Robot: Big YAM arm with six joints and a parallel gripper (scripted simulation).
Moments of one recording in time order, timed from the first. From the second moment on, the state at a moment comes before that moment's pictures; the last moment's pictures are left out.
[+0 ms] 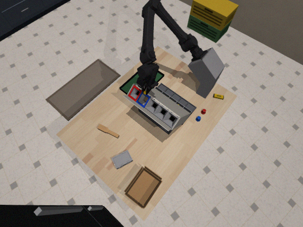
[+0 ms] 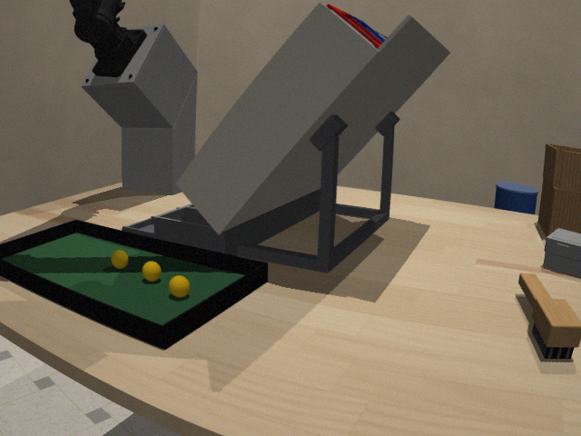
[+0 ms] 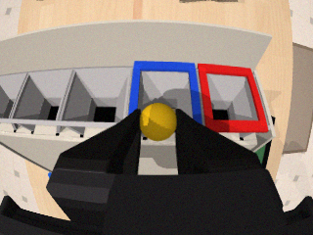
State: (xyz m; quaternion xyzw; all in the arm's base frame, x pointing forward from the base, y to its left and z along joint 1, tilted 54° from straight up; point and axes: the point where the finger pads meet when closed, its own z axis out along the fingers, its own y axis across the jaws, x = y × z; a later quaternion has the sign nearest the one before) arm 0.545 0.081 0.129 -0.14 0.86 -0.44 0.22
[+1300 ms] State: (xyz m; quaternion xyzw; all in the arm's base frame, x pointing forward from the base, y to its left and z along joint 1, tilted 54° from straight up) arm 0.550 0.084 0.131 -0.14 0.86 -0.44 0.23
